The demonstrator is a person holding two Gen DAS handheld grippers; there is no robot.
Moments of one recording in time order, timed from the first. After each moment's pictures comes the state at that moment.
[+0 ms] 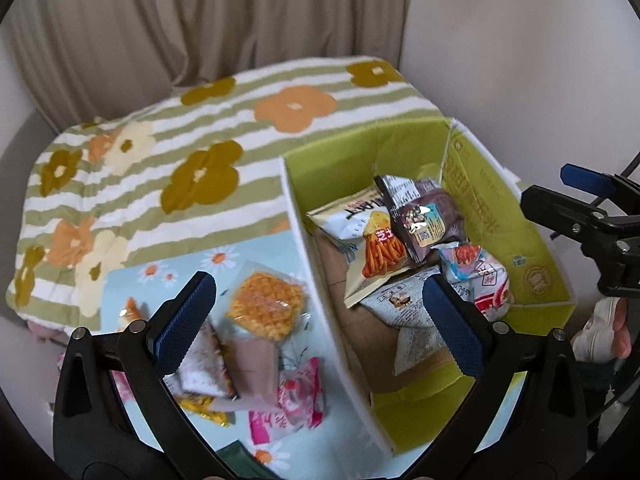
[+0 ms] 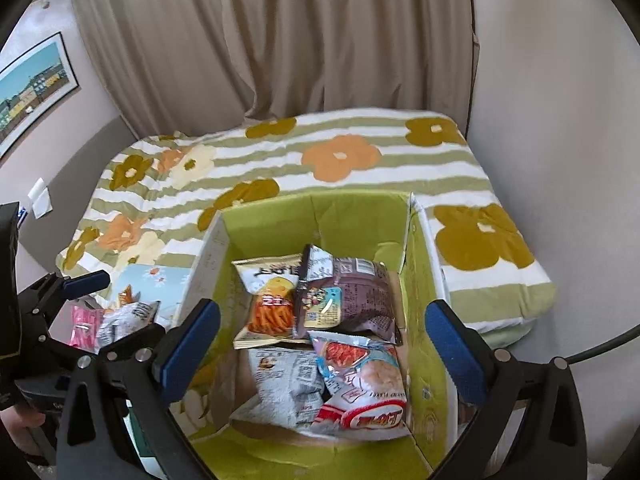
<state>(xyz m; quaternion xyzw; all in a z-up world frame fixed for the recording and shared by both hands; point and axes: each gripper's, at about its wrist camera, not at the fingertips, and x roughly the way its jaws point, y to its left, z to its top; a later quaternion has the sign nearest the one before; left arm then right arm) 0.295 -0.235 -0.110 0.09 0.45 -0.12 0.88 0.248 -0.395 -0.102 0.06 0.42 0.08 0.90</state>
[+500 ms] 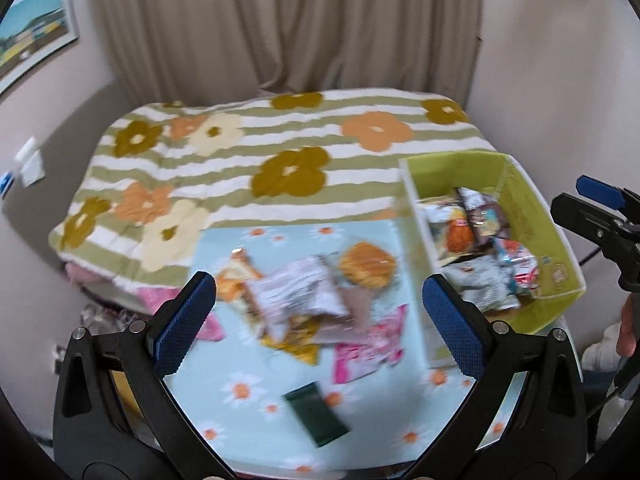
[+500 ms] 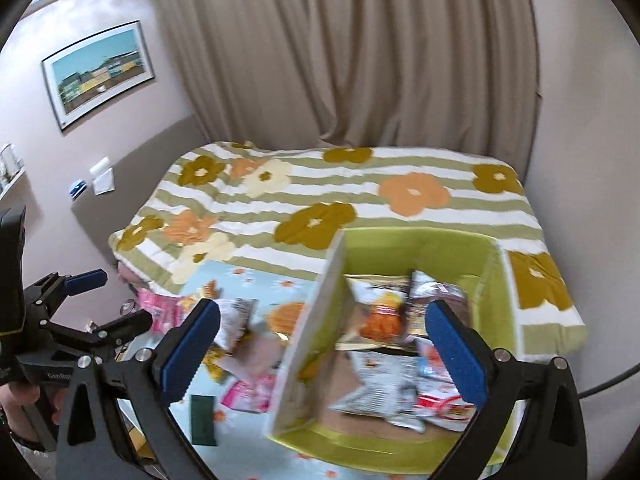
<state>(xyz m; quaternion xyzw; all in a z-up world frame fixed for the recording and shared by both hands) 0.202 -0.103 -0.053 0.04 0.41 0.00 0.91 0.200 -0.291 -0.062 0.03 0.37 0.18 0.91</state>
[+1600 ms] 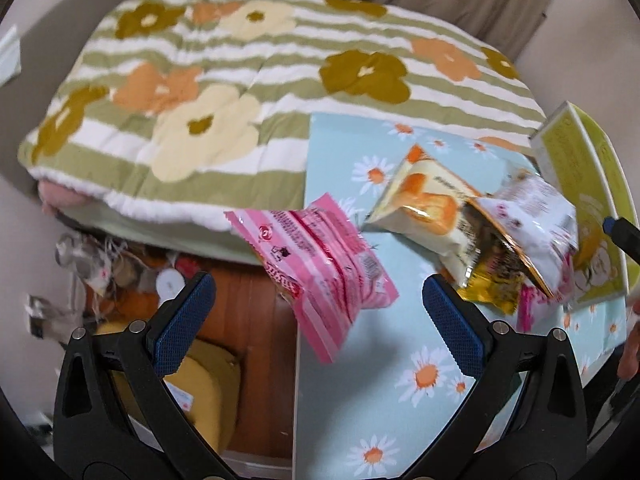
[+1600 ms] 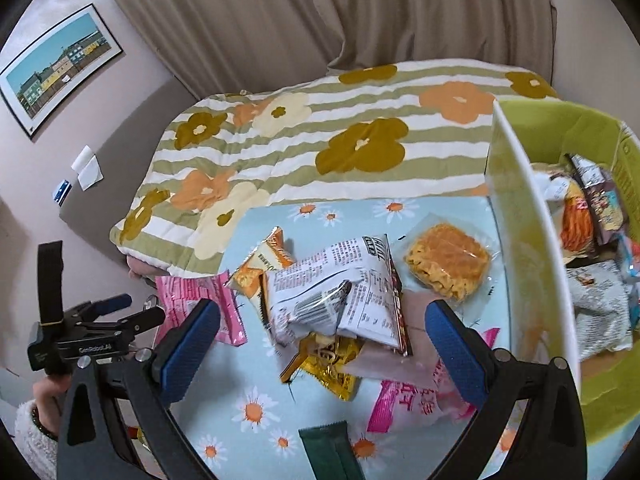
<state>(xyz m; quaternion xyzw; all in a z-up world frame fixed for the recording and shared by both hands) 0.271 0.163 -0.219 -0.05 0.55 -0.01 0.83 0.246 -0.120 -0.190 0.12 0.47 0.15 0.86</state>
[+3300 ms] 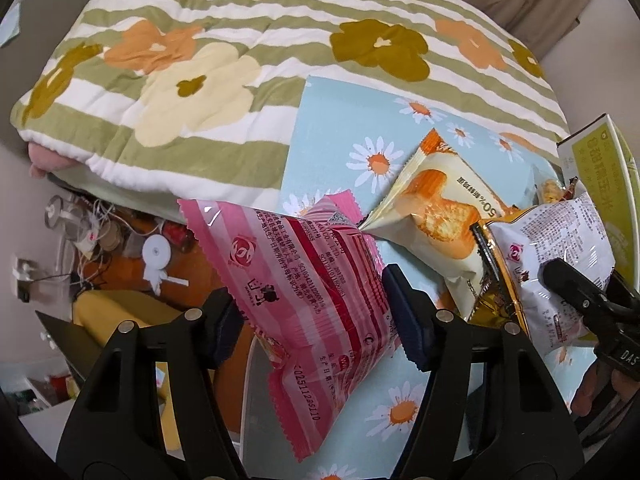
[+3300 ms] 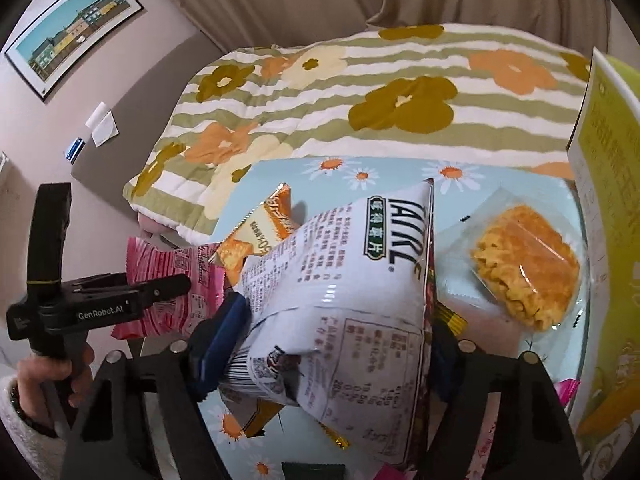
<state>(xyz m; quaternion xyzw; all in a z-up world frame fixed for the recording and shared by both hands) 0.303 0.143 -0.257 -0.08 0.59 0.01 0.80 0.283 -0.086 -0.253 0.09 0.52 0.23 0.82</state>
